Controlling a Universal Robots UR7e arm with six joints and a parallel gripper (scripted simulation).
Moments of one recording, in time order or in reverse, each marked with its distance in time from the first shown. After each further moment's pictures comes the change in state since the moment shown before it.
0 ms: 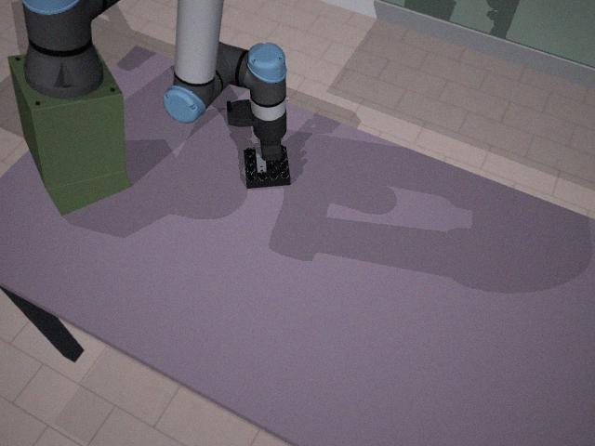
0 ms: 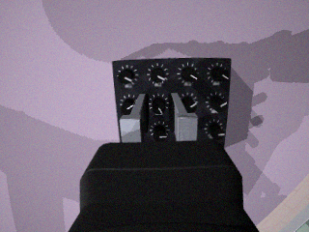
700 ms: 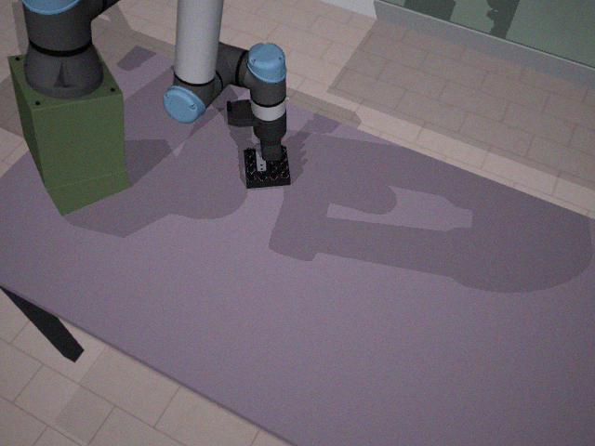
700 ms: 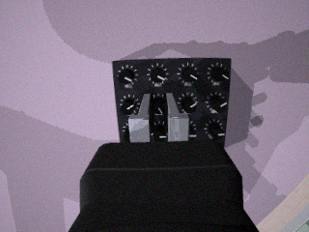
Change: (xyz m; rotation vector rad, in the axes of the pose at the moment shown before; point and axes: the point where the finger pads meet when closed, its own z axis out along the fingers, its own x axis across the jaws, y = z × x) arm 0.000 0.000 0.000 0.000 0.000 0.000
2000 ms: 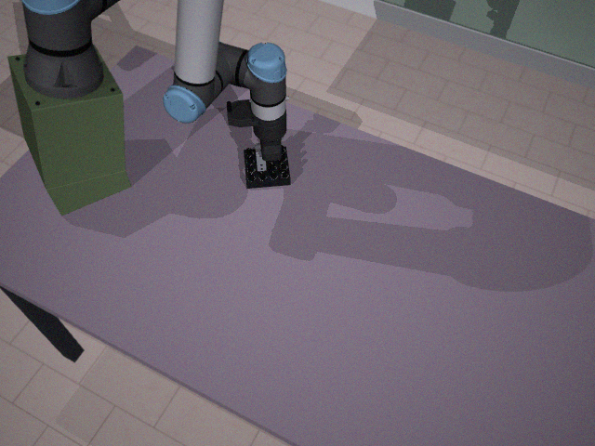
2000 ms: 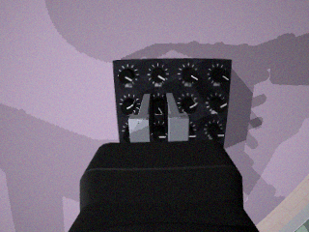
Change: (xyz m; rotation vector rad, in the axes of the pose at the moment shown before) arm 0.000 0.000 0.000 0.000 0.000 -0.015
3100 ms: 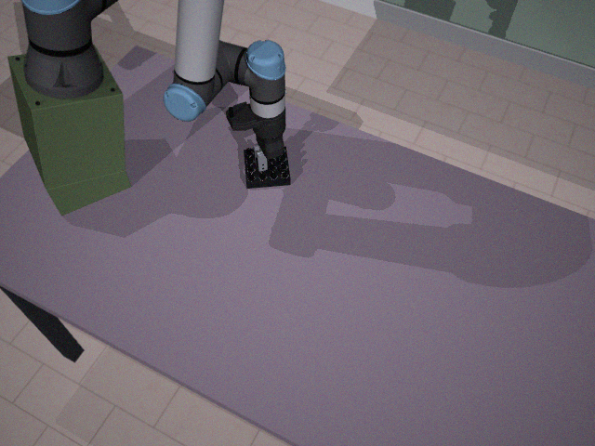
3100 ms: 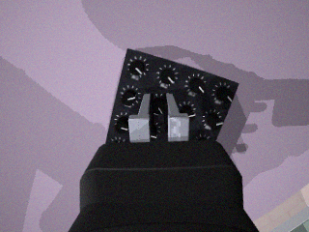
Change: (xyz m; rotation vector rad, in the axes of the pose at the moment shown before) arm 0.000 0.000 0.000 0.001 -0.001 -0.303
